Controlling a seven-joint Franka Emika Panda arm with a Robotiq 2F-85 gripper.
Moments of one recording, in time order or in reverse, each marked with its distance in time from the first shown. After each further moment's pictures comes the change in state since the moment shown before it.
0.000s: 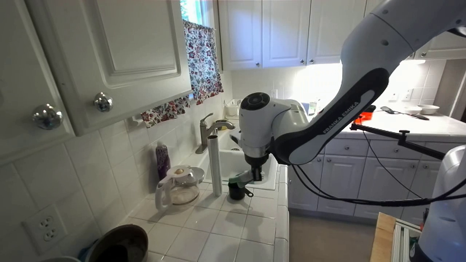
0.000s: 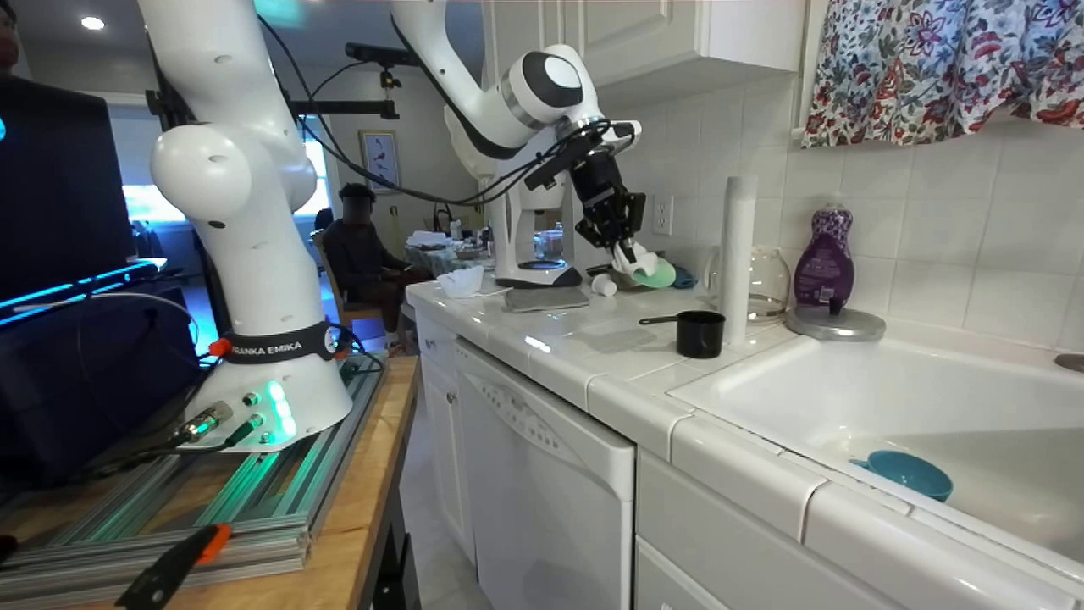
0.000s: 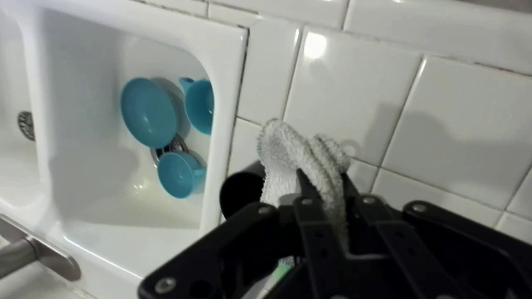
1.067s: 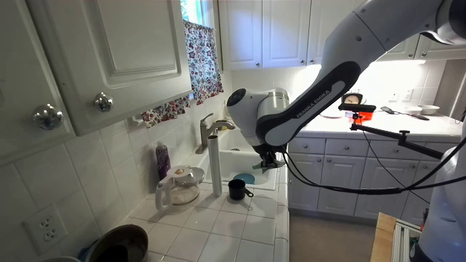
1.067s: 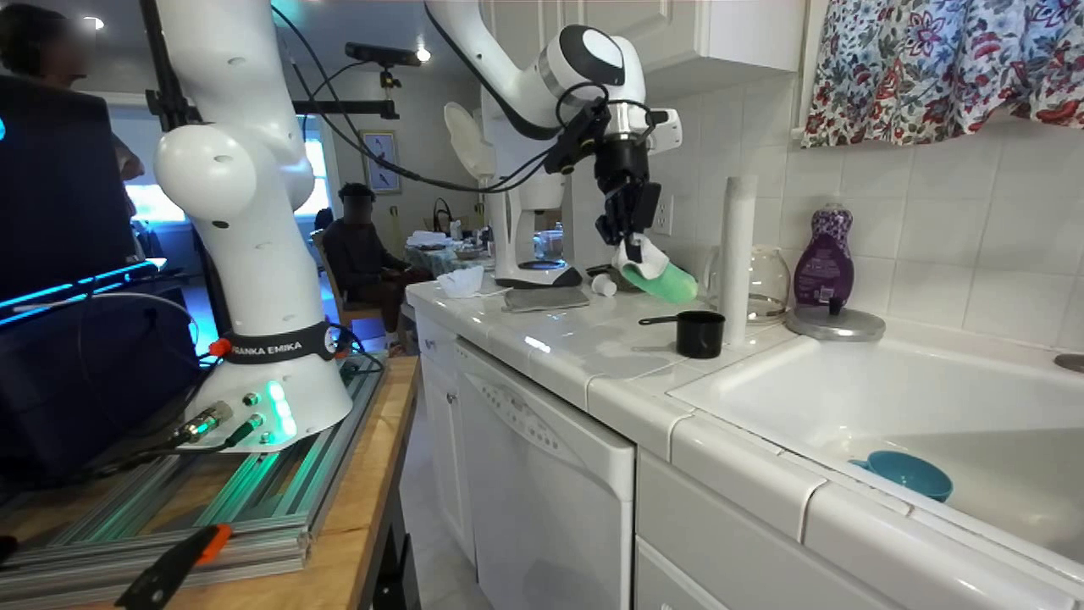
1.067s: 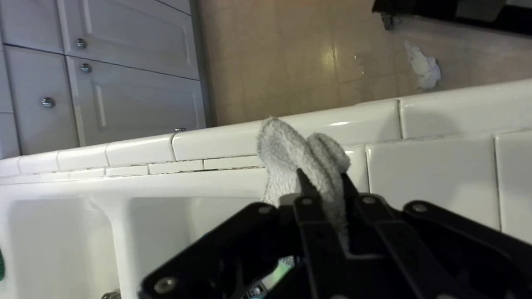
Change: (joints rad) arm 0.035 0.098 -0.105 0.194 0.039 -0.435 0.168
